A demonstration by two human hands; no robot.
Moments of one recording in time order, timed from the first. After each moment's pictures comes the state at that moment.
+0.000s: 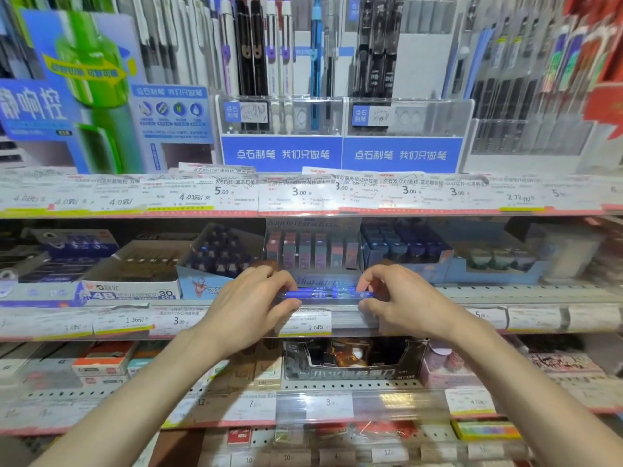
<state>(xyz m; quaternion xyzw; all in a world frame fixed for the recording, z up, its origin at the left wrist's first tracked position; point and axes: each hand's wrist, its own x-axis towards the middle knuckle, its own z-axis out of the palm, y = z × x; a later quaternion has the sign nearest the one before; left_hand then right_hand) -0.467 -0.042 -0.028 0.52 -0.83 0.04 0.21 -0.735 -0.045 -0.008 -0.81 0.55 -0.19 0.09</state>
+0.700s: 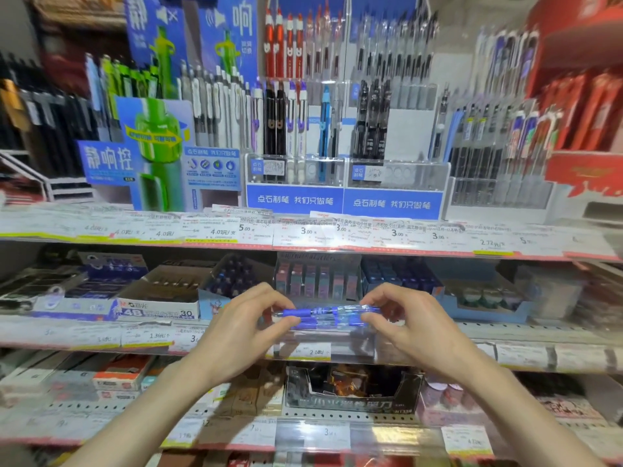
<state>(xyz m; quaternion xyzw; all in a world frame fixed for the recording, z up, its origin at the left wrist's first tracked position) -0.457 0.002 -0.007 0.45 -0.80 -0.04 0.39 -0.738 0.004 0.024 -0.81 0.49 -0.32 0.07</state>
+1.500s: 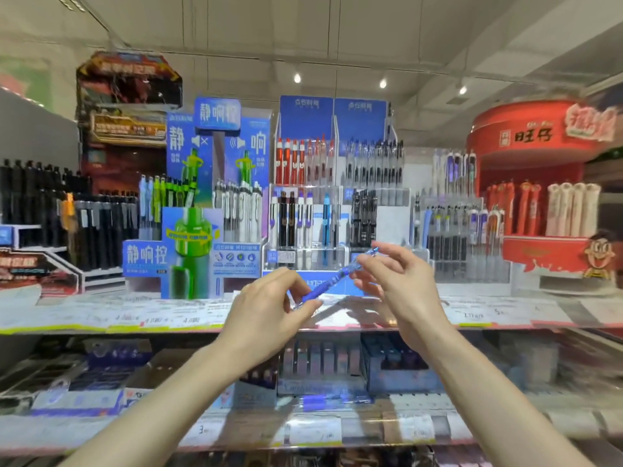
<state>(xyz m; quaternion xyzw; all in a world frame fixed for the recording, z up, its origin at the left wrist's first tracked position) -0.465 0.003 0.121 0.40 -0.77 0.11 0.48 -0.669 0.008 0.152 -0.52 0.34 -0.70 0.36</state>
